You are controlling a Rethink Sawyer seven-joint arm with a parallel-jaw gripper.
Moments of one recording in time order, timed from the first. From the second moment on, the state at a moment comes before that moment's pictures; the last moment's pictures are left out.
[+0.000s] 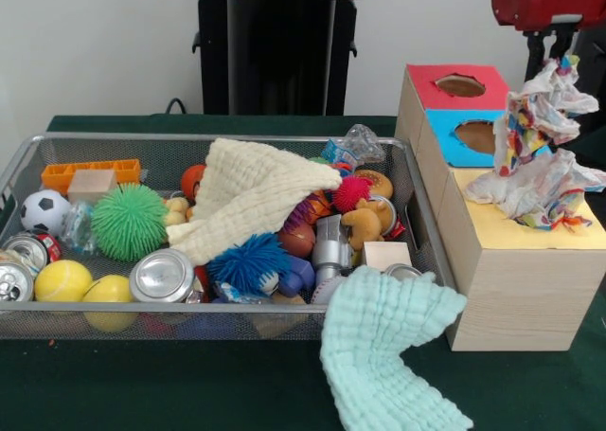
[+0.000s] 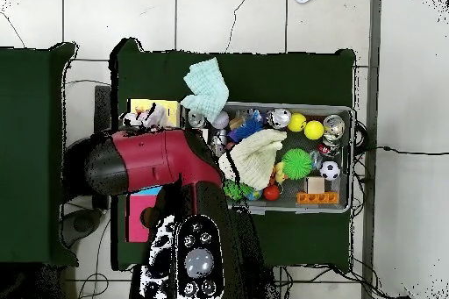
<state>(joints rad) 0.03 -0.82 0.07 1.59 -0.11 0.62 1.58</state>
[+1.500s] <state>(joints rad) 0.05 -0.69 0.07 1.59 -0.09 0.52 1.58</state>
